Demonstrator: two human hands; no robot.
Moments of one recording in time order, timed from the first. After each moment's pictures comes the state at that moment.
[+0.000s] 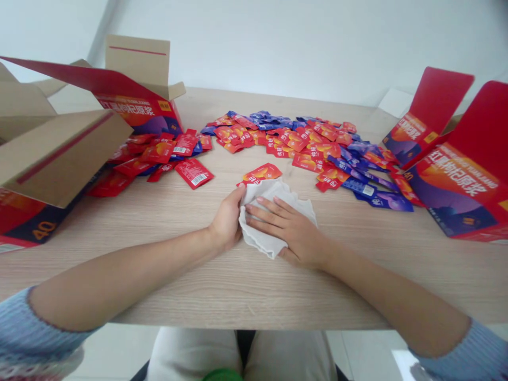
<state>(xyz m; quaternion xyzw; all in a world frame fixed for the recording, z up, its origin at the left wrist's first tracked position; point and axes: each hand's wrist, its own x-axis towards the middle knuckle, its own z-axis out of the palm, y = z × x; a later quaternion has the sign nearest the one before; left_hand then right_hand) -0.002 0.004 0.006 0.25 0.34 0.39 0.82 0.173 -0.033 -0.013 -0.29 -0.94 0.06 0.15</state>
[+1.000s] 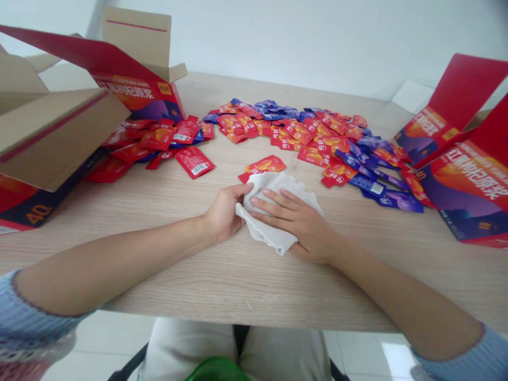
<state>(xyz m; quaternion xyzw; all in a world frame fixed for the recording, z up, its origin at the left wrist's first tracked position) -0.010 0.012 0.004 0.26 0.35 0.35 0.83 0.183 -0.029 -0.006 -0.28 -0.95 0.05 0.15</state>
